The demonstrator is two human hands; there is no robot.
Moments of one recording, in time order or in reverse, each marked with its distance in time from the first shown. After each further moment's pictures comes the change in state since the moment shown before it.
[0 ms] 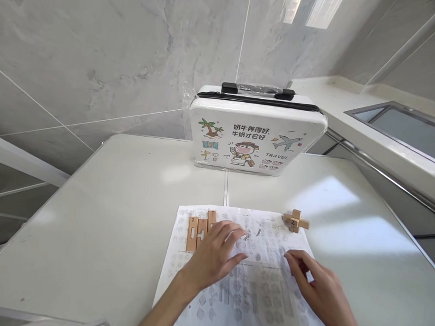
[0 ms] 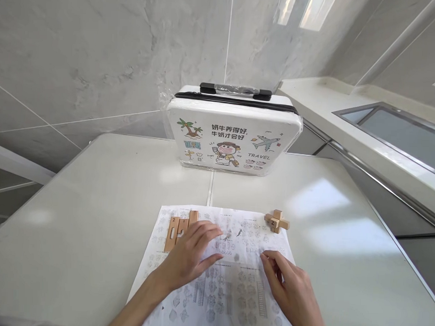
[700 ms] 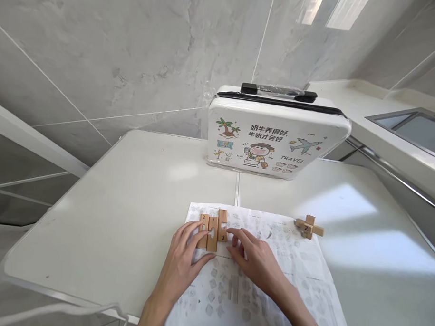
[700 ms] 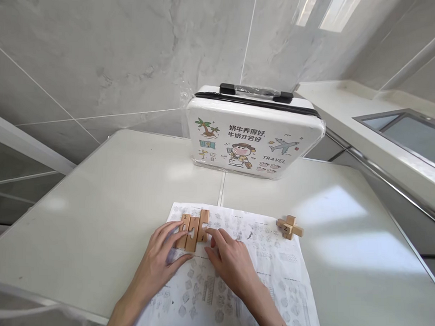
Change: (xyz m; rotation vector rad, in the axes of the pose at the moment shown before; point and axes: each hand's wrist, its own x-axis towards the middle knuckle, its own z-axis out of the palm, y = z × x) left_hand -0.095 -0.024 -0.025 0.294 0.189 -0.407; right_hand 0.054 -0.088 0.086 0.021 -0.338 -0.396
